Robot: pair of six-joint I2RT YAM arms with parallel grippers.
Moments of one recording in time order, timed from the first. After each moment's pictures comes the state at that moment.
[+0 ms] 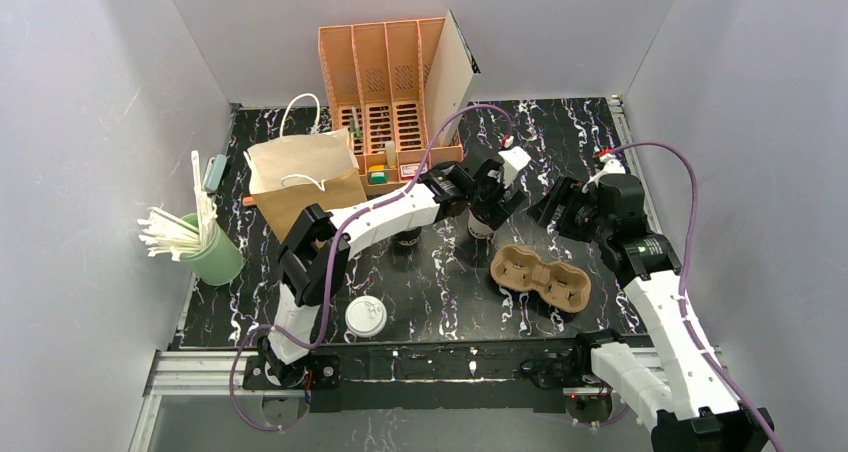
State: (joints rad) left arm -0.93 2.01 1.68 -0.38 -0.09 0.05; right arm 0.21 0.84 0.85 -0.61 -0.17 0.52
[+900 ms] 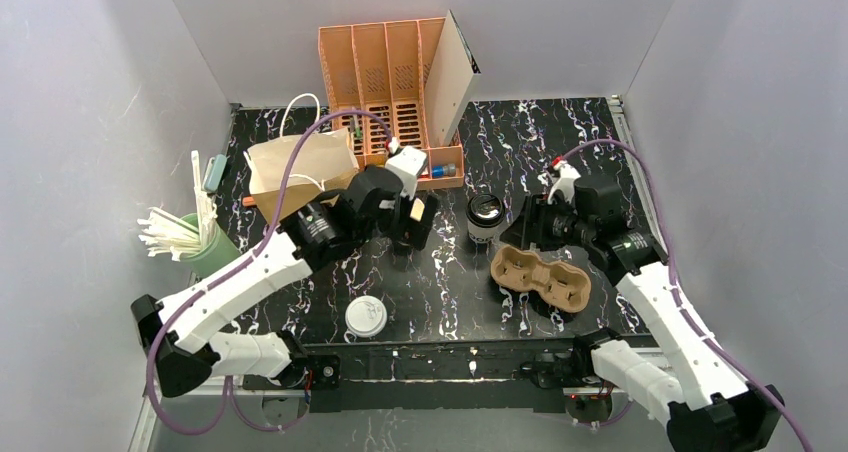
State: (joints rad) left arm -0.93 1.23 1.29 -0.65 -0.28 -0.21; right arm 0.32 0.89 0.86 -0.65 -0.41 0.37
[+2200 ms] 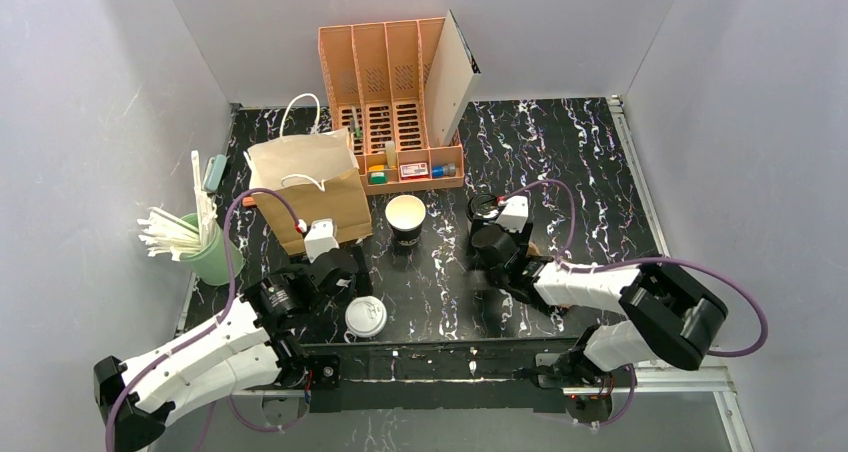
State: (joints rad) left arm -0.93 0.73 0.62 -0.83 -0.54 -0.87; right arm 0.91 1.36 0.50 0.19 0.74 0.63
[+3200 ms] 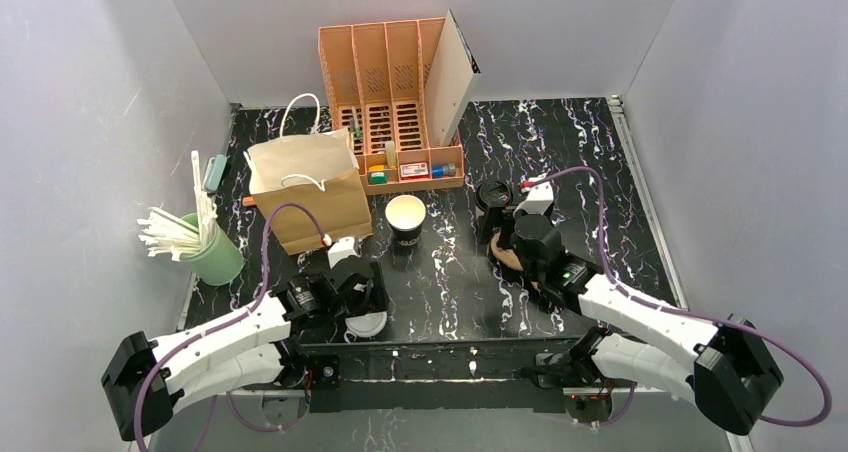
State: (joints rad) left arm -0.94 0.85 0.47 -0.63 -0.29 -0.96; right arm 0.79 1.02 0.49 0.16 0.51 0.39
